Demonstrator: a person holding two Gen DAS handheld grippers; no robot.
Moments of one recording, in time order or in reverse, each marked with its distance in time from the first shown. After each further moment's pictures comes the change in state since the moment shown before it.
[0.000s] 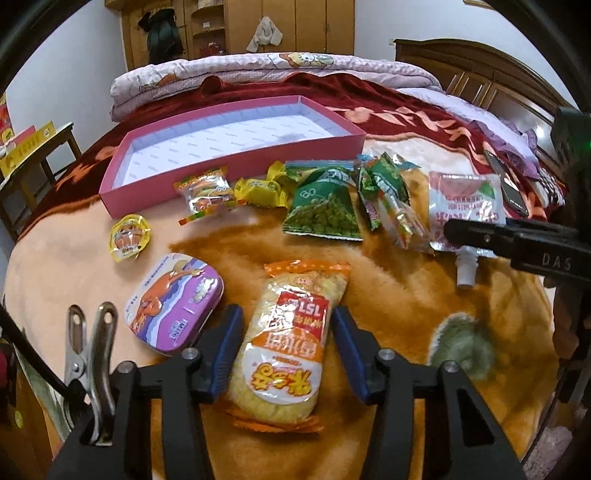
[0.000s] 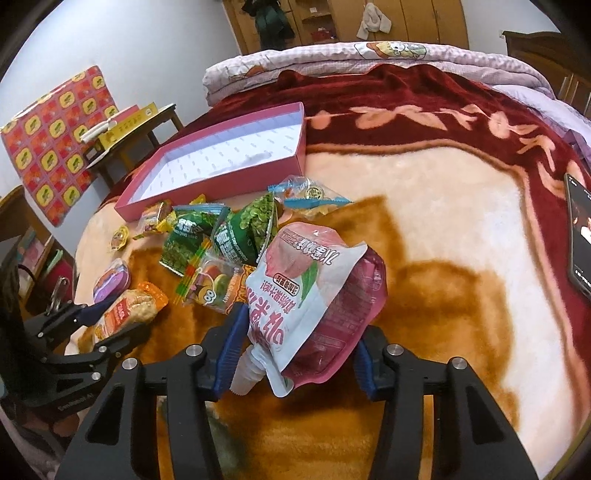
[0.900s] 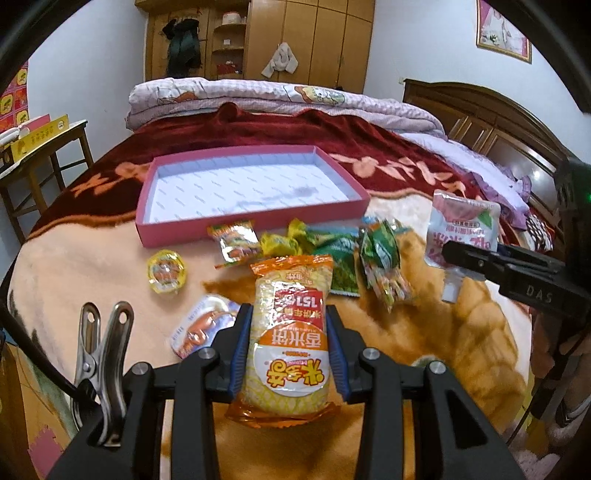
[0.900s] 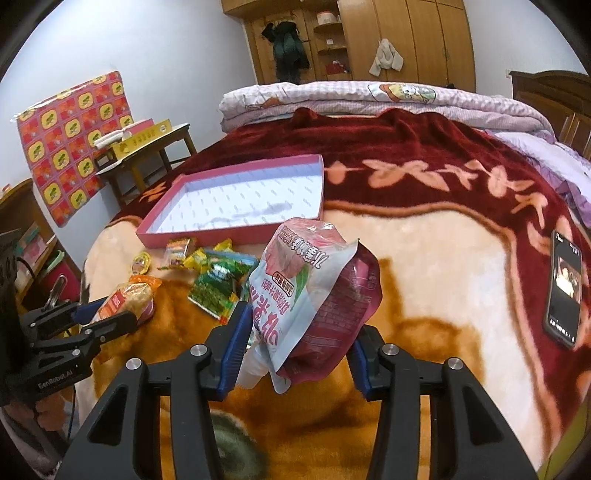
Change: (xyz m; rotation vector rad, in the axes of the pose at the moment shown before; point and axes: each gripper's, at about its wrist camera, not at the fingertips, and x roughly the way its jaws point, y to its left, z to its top) left arm -0.047 0.029 0.020 -0.114 -0.116 -0.046; right arm -0.035 0.025 0.024 -0.081 -0.126 -0.016
